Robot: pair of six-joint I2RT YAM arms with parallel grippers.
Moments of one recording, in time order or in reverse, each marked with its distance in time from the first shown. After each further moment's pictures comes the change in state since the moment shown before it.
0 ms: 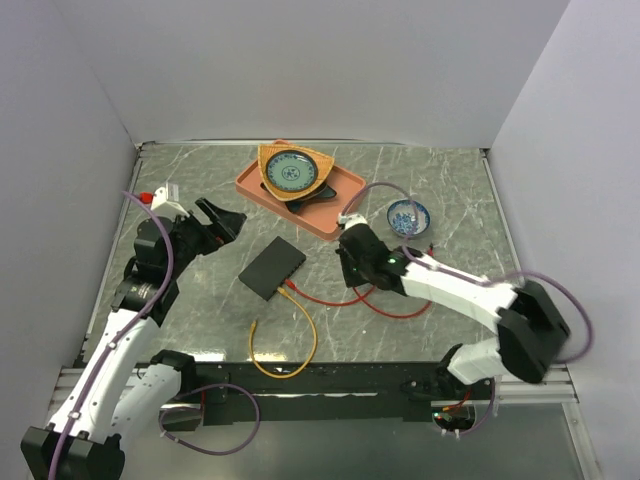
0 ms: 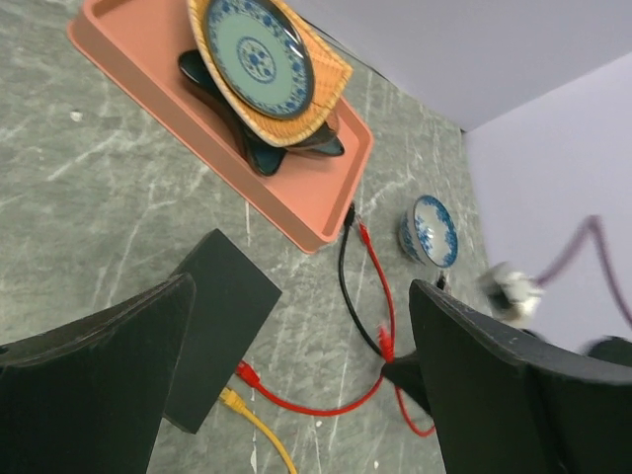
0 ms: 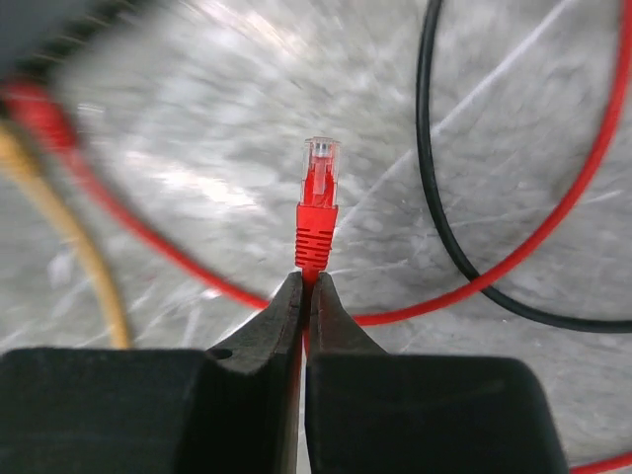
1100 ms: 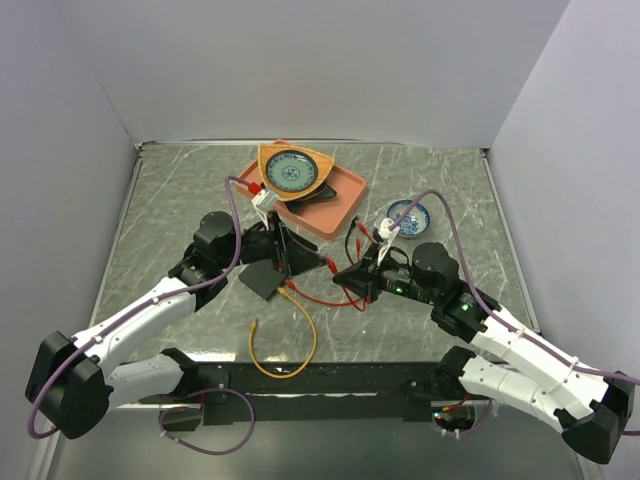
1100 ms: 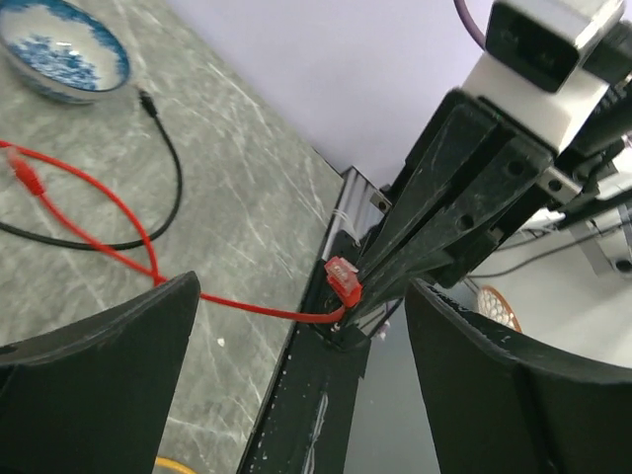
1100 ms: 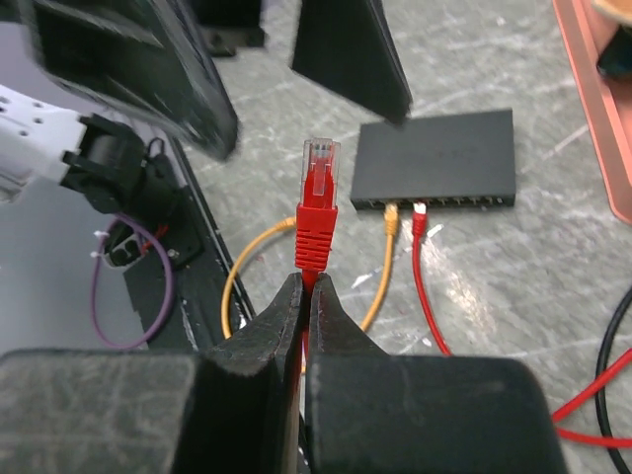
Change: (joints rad) left arm -0.383 0.326 -0.005 0.528 0.568 0.027; right arm 0.005 -0.673 -0.227 0.325 -0.511 -0.124
